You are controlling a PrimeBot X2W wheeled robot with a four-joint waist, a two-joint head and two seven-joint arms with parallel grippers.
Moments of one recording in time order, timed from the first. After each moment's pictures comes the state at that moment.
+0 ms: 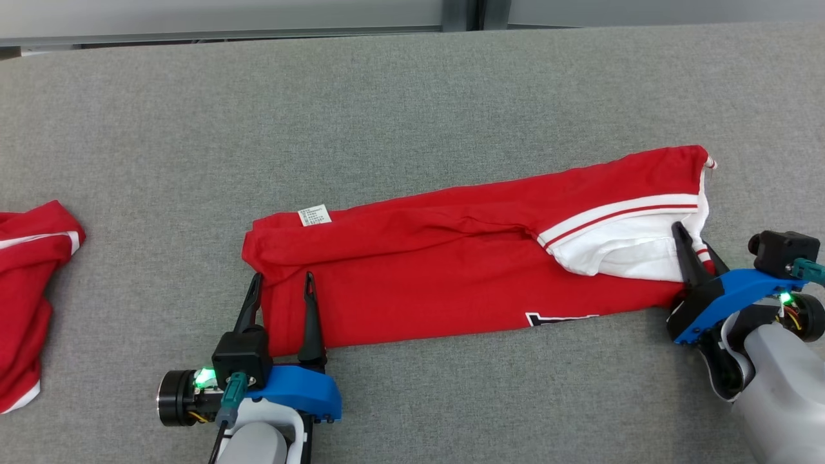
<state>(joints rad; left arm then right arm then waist) -0.21 0.05 -0.30 0.40 -0.21 0.17 -0.26 -0.61 -0.31 0.32 0.95 0.61 0.13 -0.27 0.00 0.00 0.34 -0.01</state>
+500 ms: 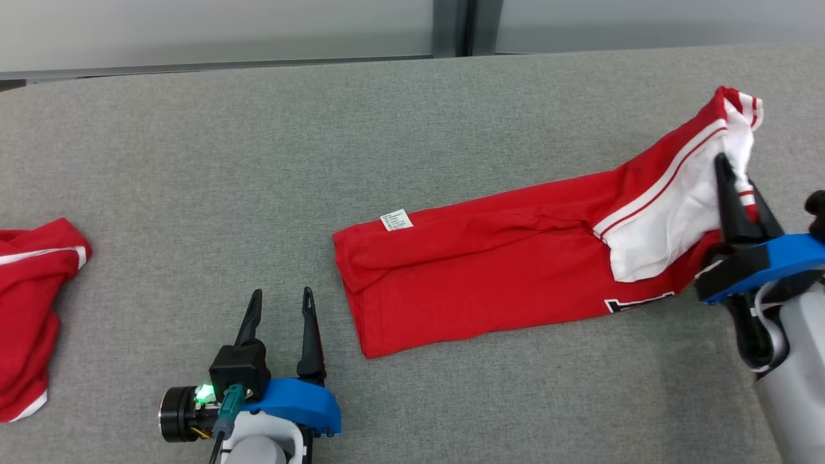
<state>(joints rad) -0.18 0.05 -0.29 0.41 -0.23 0.16 -0.26 -0.54 -0.36 0.15 0.61 0.53 0.13 -0.26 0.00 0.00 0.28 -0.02</state>
